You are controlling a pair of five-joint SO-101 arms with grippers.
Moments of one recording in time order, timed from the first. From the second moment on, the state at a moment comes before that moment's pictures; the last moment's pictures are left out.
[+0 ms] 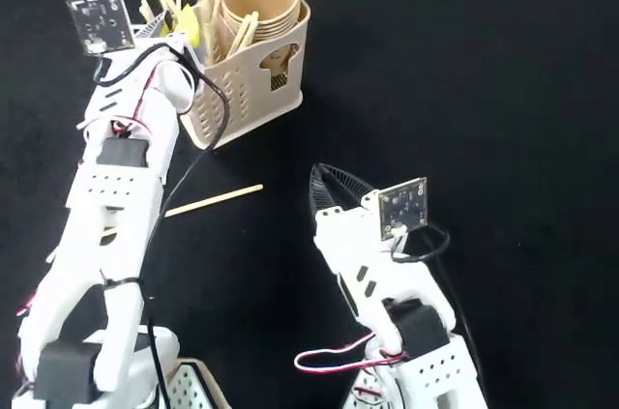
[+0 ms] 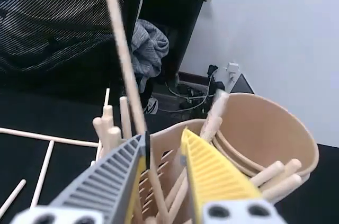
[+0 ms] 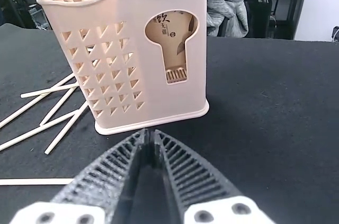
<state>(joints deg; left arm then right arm) -1.3 -24.0 35.2 6.0 13.9 -22.1 -102.6 96.7 30.6 -6.3</state>
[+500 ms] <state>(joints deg) -9.2 -41.7 19.2 43.1 13.9 -22.1 -102.6 96.7 30.6 -6.3</state>
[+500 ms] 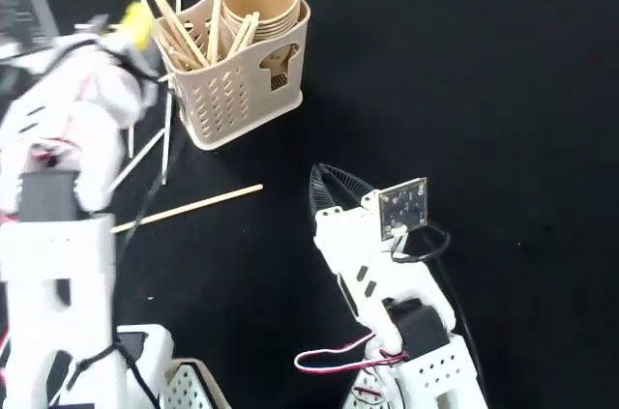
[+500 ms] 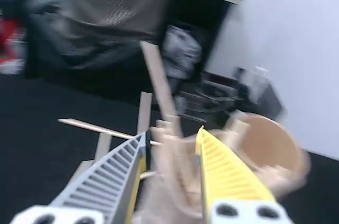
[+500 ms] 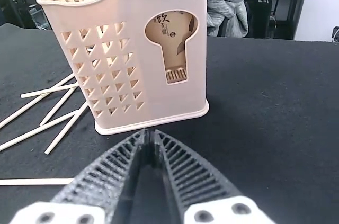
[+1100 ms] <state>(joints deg) -30.7 -1.6 4.2 66.5 -21.7 -22.1 -102.6 96.7 30.6 -6.3</state>
